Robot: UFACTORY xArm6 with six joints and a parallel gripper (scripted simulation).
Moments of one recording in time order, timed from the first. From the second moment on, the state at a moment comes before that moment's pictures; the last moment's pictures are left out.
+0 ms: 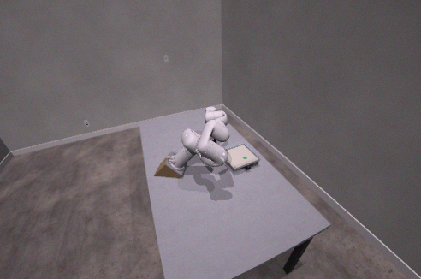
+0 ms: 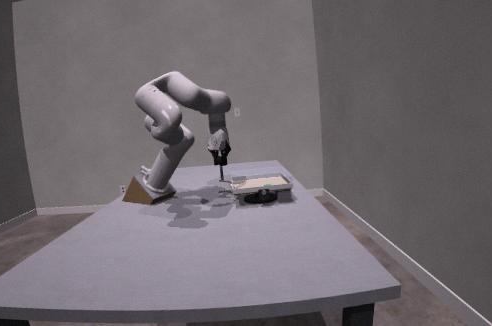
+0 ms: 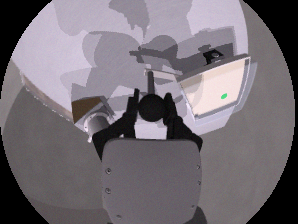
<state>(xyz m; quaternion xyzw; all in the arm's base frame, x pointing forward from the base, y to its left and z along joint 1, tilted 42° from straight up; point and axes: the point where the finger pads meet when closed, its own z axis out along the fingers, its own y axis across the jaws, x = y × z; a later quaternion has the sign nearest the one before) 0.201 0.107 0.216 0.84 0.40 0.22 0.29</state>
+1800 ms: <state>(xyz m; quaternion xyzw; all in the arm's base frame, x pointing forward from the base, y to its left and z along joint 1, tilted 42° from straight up) 0.204 0.108 0.211 0.84 0.40 0.22 0.29</state>
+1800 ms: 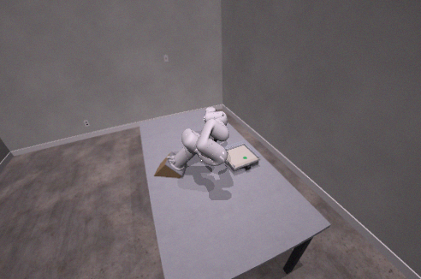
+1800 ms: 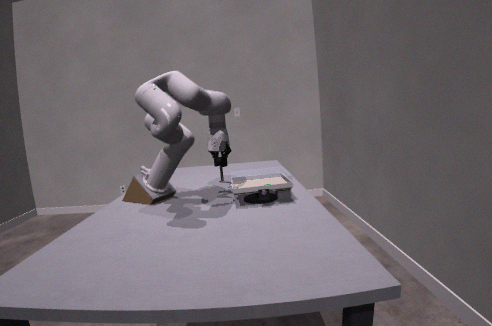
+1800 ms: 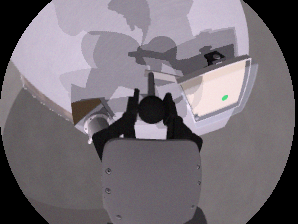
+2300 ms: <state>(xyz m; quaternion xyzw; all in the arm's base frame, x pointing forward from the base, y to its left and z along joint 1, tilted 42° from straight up) 0.204 0.109 0.213 0.84 0.40 0.22 0.29</state>
